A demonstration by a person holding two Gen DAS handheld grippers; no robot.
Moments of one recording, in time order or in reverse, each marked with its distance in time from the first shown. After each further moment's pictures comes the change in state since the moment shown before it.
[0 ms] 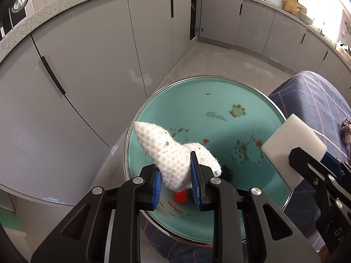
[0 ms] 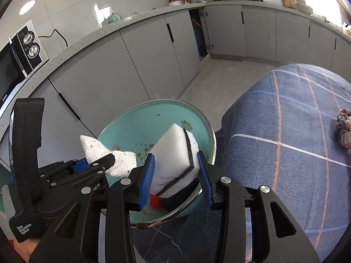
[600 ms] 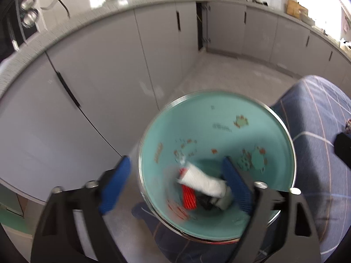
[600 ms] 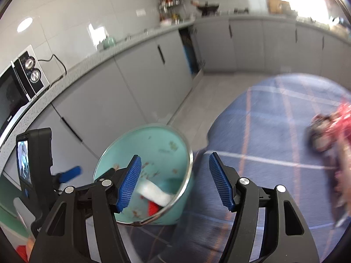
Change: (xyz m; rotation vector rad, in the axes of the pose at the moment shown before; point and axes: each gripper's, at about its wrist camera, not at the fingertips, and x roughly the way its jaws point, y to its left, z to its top) left arm -0.029 -0.011 -0.001 0.023 -0.122 0.112; right arm -0.068 -0.023 0.003 0.048 -0.168 -0.031
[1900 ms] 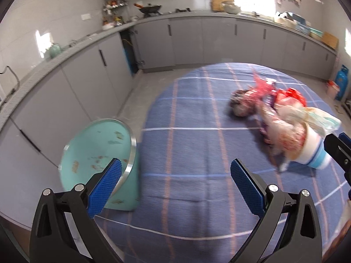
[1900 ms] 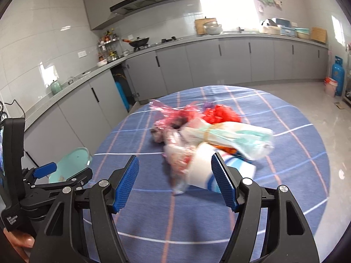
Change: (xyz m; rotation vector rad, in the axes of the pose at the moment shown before) left arm -0.133 -0.194 -0.042 0.295 -0.092 -0.285; right arm -0.184 -0.168 -0.062 0.196 -0.180 -0.336
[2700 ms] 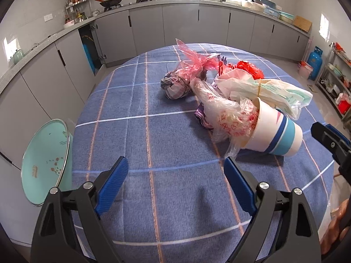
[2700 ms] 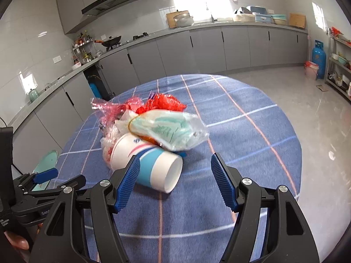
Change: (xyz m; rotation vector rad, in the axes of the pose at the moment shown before) left arm 0.028 -0.084 -0.003 0.102 0.065 -0.170; right arm -0.002 -0.092 -0.010 0.090 0.033 -0.102
